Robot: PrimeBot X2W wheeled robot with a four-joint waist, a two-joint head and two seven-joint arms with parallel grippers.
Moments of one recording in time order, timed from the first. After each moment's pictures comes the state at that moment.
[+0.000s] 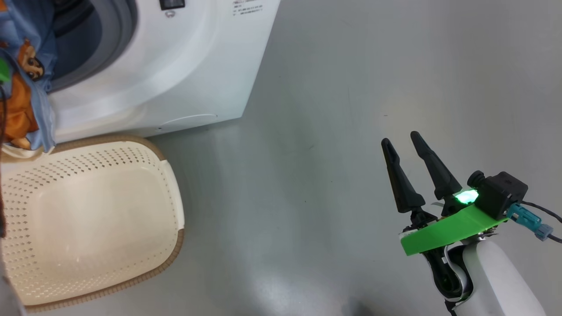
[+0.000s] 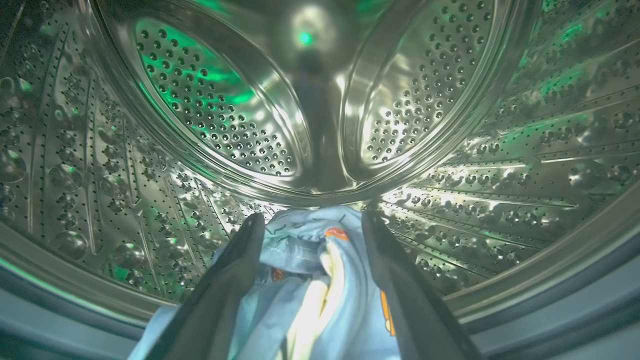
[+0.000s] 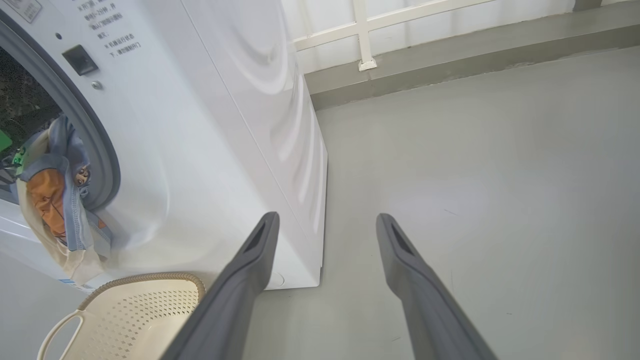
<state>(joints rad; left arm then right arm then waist) -1.15 0.28 0.08 0.95 -0.16 -0.10 -0.26 -0.33 -0.15 0.21 0.17 0.51 0.13 -0.25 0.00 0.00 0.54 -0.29</state>
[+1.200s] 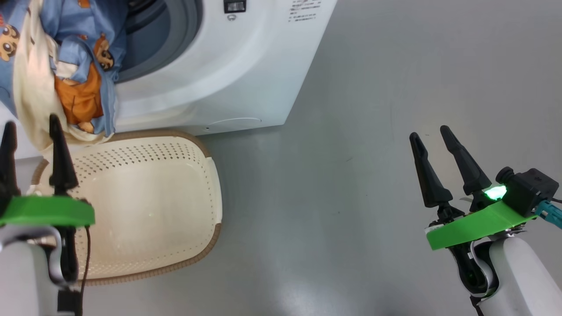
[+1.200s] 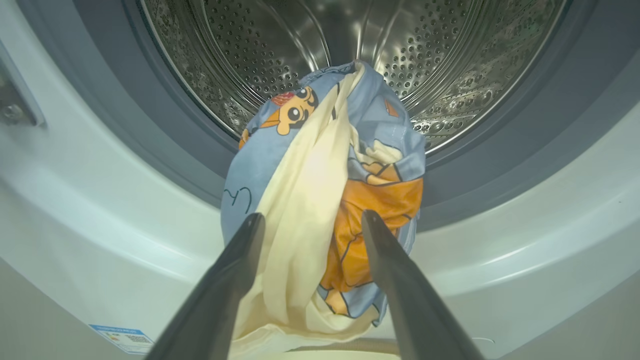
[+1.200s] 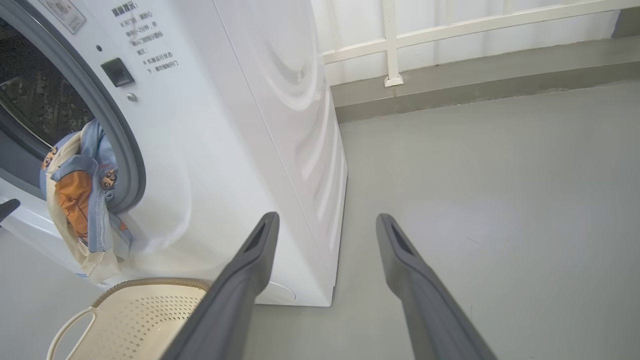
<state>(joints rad) -0.47 0.10 0.21 0.33 -0.14 -0.13 -0.26 -0.32 -0.22 0.17 0.15 0.50 0.13 -0.25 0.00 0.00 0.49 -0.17</state>
